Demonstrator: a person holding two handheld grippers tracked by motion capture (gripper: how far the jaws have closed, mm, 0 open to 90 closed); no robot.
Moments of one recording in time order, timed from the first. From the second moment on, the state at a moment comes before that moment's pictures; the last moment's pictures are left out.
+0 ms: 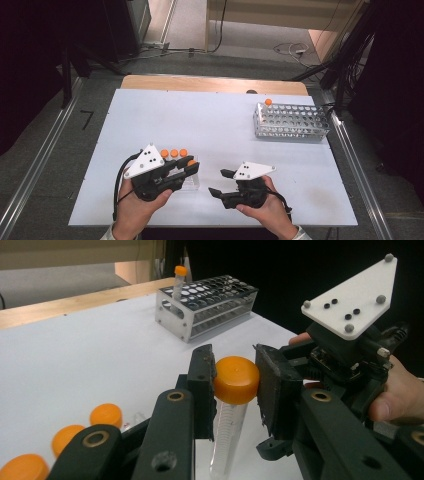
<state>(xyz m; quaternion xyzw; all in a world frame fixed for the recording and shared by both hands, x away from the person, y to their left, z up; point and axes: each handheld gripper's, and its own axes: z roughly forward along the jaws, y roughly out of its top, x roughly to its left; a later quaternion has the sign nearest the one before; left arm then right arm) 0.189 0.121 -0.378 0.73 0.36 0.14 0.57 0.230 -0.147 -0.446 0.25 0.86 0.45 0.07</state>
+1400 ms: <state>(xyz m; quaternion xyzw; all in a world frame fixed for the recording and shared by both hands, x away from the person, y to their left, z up) 0.215 0.195 -0.387 0.68 0.45 0.26 0.51 0.235 -0.153 -0.450 0.26 0.85 0.44 0.07</state>
